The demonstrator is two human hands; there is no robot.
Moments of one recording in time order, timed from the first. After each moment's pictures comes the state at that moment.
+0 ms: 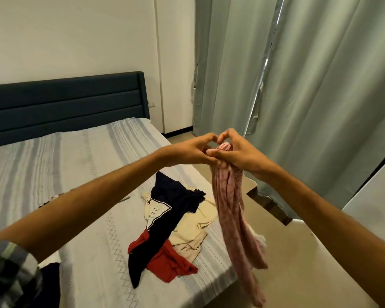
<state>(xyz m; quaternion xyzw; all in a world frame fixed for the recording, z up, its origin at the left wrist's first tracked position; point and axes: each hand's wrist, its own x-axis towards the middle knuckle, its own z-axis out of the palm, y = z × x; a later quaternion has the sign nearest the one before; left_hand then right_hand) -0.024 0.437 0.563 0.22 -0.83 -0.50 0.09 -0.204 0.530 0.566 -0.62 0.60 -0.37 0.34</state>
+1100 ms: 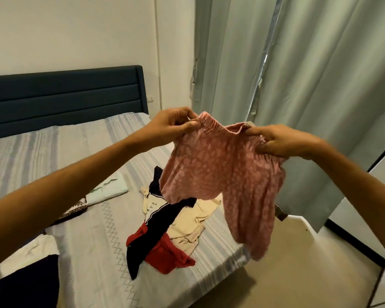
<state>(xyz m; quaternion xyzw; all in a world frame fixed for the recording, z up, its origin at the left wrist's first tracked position) 0.030 0.428 0.586 0.27 -0.83 -0.39 0.30 -0.286 0.549 0.611 -0.69 0.70 -0.06 0.15</state>
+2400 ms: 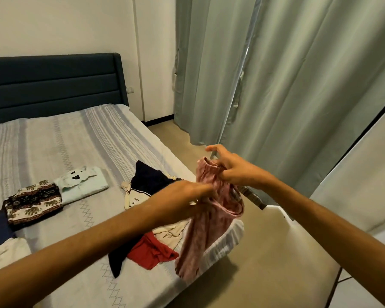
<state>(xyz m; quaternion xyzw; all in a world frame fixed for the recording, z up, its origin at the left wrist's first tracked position) -0.011 0.538 0.475 0.07 -0.95 -0.16 0.24 -0.237 0.565 0.524 -0.65 0.64 -0.22 0.35</state>
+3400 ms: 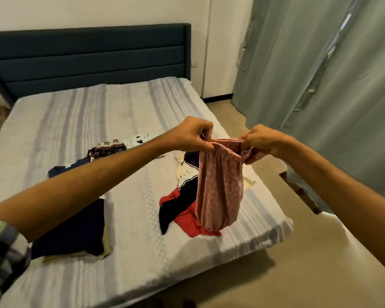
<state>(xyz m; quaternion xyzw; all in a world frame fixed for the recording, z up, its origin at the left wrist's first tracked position) 0.093 0.427 0.501 0.40 -0.85 -0.29 0.18 -0.148 0.451 0.508 -0.53 0.71 -0.15 0.44</state>
